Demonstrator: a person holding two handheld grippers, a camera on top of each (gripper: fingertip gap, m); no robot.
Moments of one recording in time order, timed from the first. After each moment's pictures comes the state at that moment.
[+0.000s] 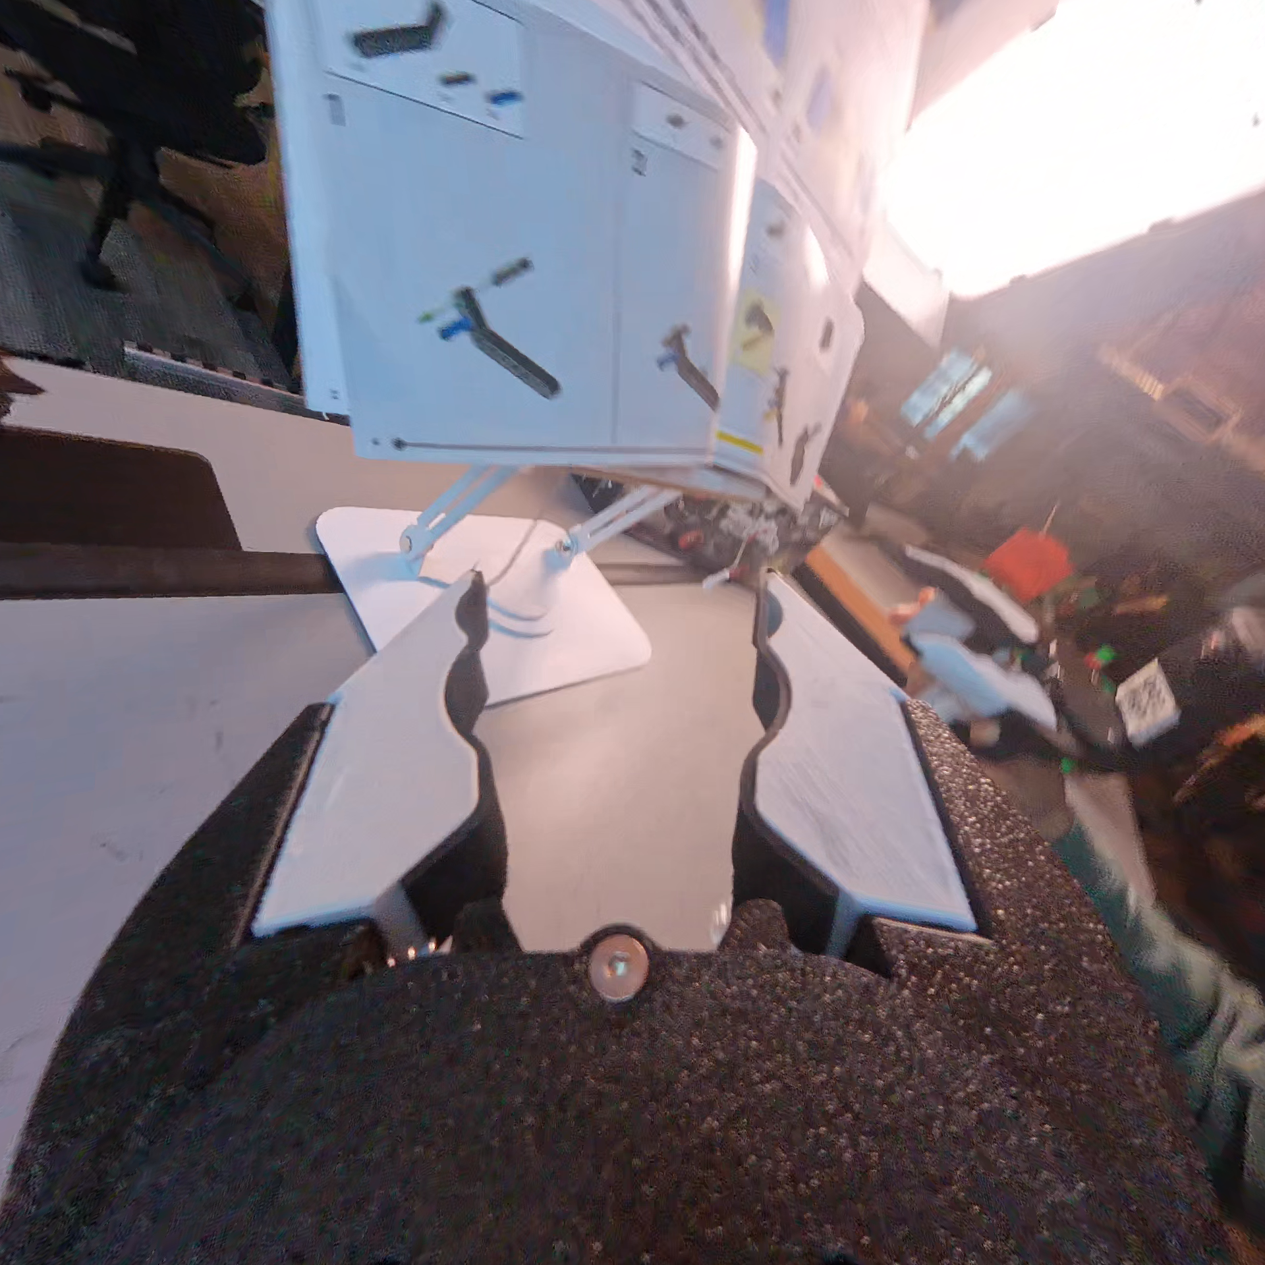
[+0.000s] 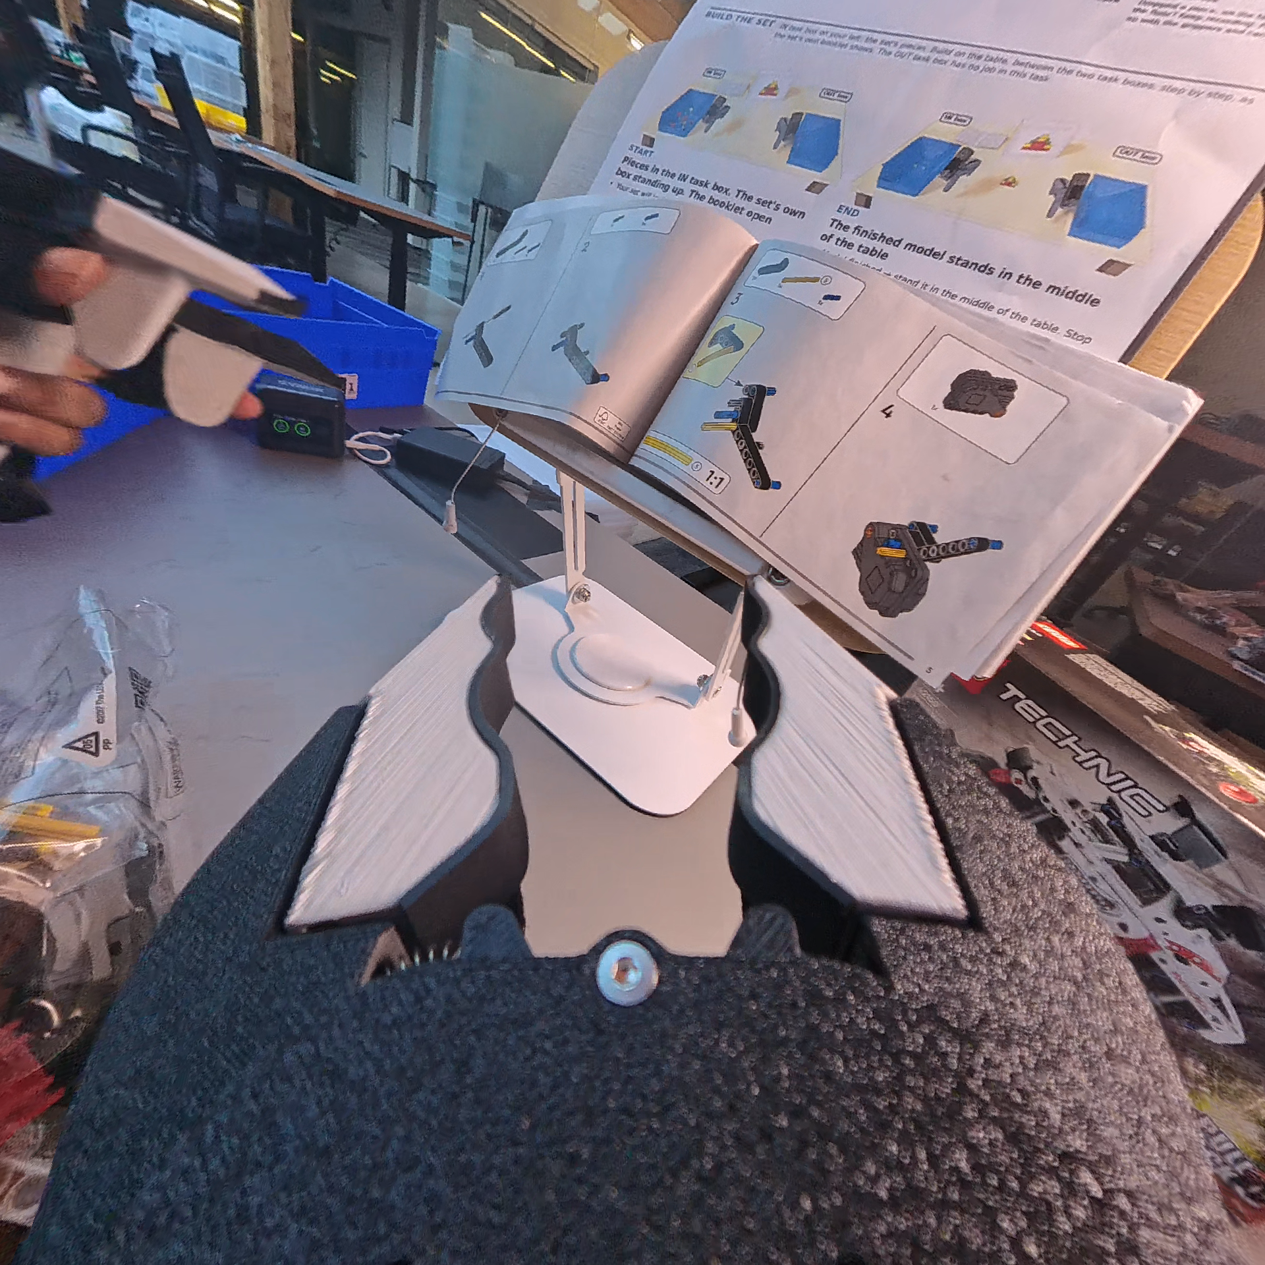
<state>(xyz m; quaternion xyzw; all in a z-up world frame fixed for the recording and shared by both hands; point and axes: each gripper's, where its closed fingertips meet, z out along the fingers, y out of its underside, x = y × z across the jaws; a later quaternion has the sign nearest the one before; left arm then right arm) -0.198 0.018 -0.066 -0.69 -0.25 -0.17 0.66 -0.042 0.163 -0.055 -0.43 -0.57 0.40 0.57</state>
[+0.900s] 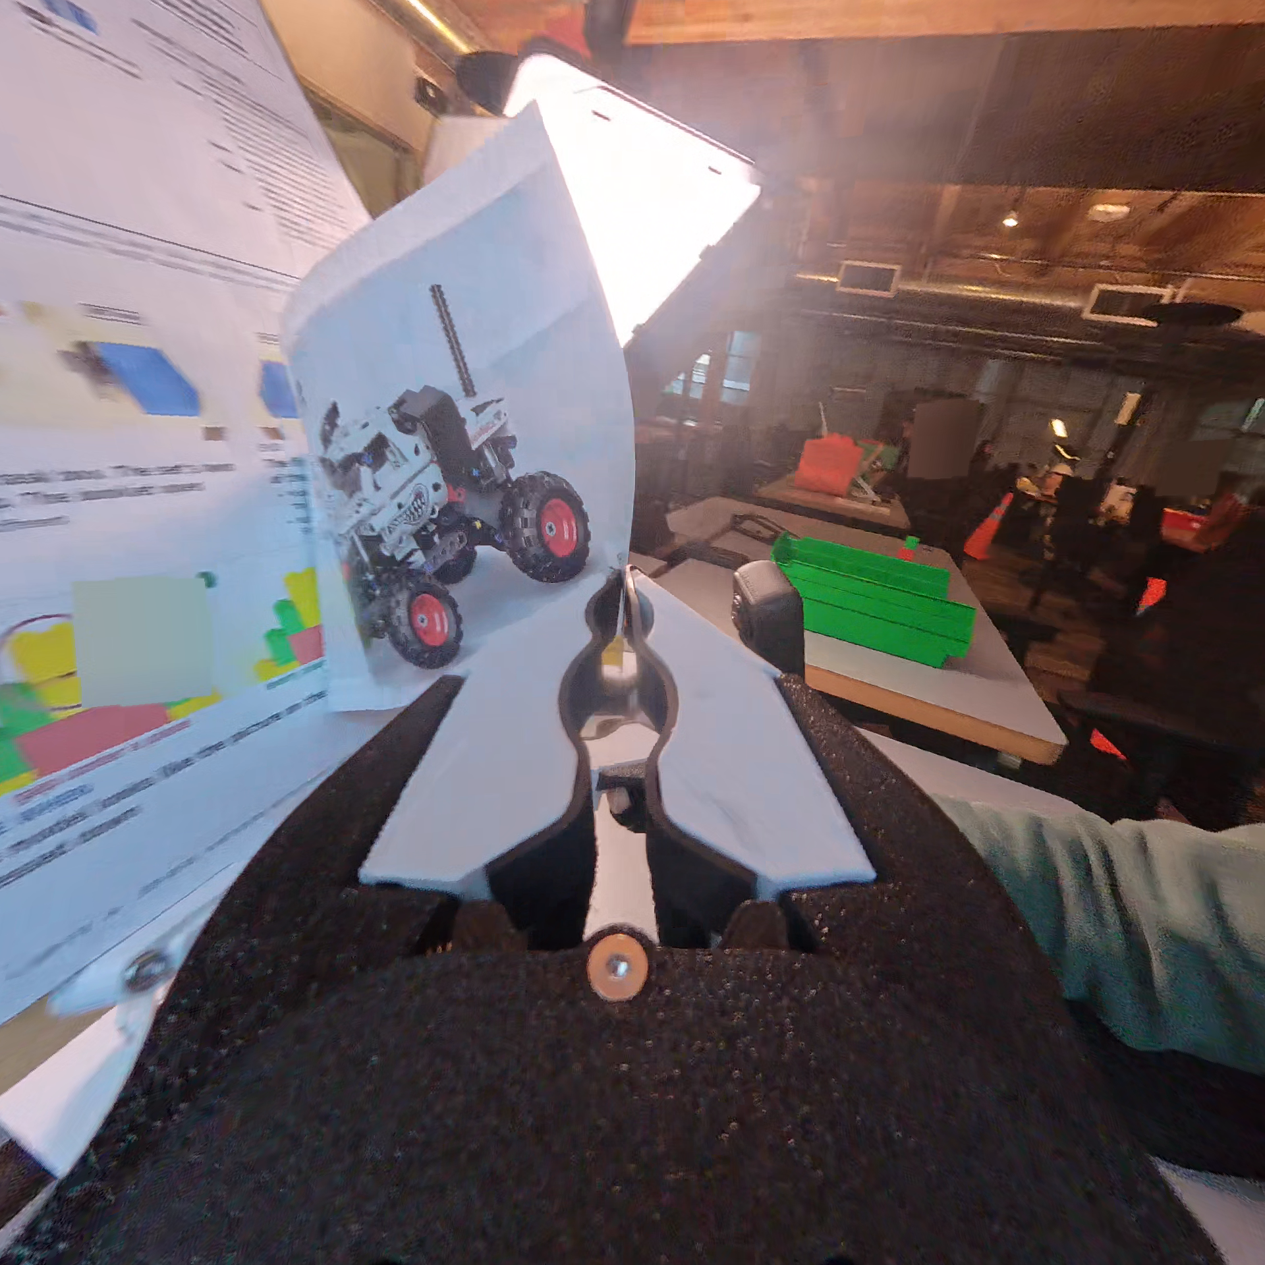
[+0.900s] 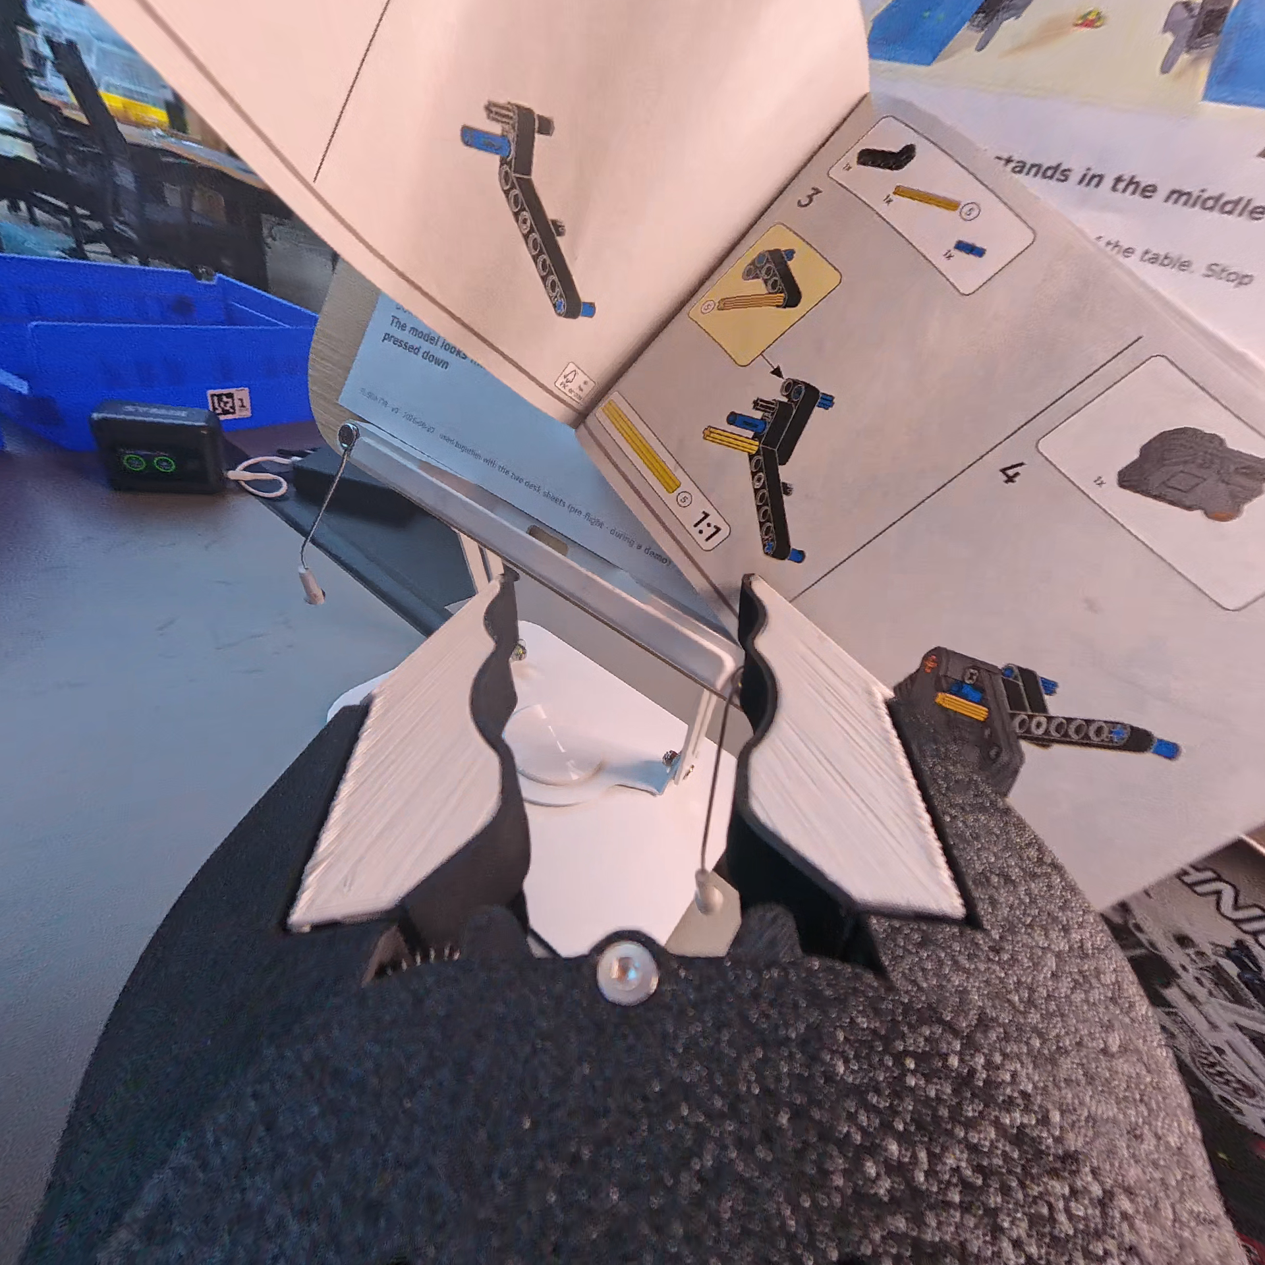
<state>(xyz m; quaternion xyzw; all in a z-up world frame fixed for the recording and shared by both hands) -0.094 0.096 0.065 -0.65 0.04 -0.17 0.74 -0.138 0.203 -0.059 -0.46 -0.55 0.40 0.57</state>
